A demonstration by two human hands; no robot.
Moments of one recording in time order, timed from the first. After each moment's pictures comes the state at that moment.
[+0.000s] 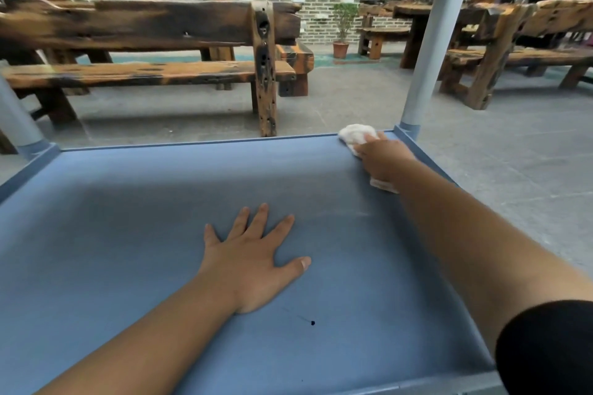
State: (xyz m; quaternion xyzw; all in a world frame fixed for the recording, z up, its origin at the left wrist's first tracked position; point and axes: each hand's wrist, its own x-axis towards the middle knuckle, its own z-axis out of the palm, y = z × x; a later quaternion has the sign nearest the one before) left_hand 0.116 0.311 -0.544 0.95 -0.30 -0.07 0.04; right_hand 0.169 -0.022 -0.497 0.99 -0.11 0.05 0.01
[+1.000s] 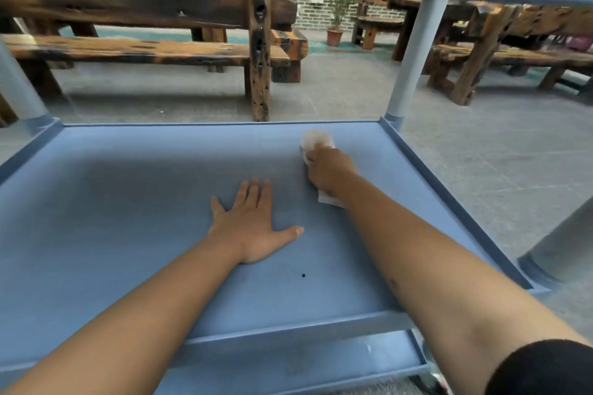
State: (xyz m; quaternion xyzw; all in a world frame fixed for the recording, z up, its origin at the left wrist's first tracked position) left_hand 0.116 0.310 -0.535 0.95 -0.29 -0.09 0.06; right_hand 0.142 0.102 -0.503 0.98 -0.17 0.00 -0.09
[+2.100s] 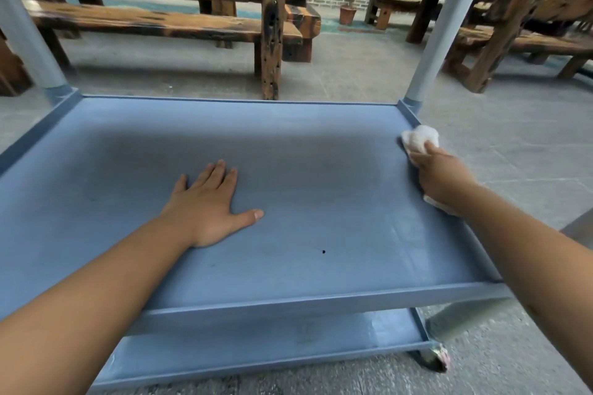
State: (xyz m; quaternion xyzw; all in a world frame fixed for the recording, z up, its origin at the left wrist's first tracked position) left_hand 0.139 0.404 -0.539 0.96 -0.28 -0.06 0.00; right_hand 0.036 -0.020 -0.510 0.97 -0.24 0.02 -0.04
